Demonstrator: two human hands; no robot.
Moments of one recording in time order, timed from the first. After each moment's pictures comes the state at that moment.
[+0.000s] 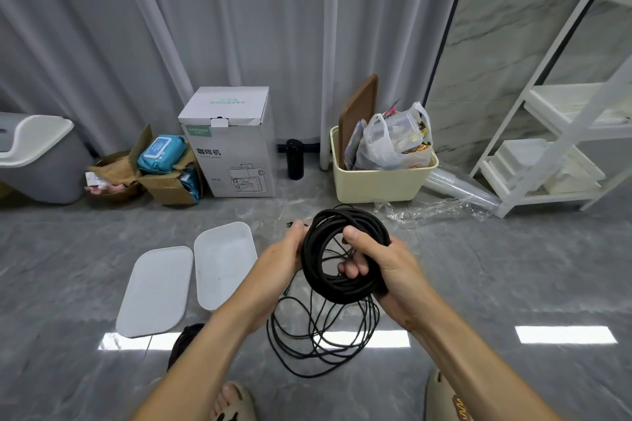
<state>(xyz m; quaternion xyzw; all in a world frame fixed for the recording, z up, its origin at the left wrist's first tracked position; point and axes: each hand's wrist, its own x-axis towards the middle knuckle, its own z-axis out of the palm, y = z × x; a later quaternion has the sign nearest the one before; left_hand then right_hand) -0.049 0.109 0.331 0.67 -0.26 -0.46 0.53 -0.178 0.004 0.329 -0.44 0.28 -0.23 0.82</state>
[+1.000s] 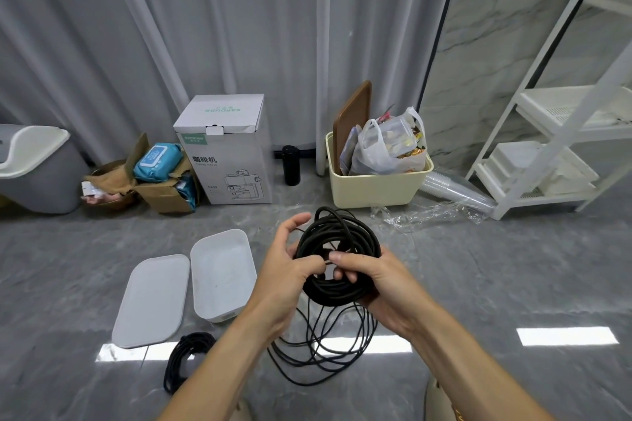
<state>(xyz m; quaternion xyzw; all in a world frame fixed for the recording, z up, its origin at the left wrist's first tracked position) -0.069 0.094 0.338 0.64 -0.18 -0.43 0.62 -0.182 -0.001 0.322 -0.43 0.29 -0.16 0.84</state>
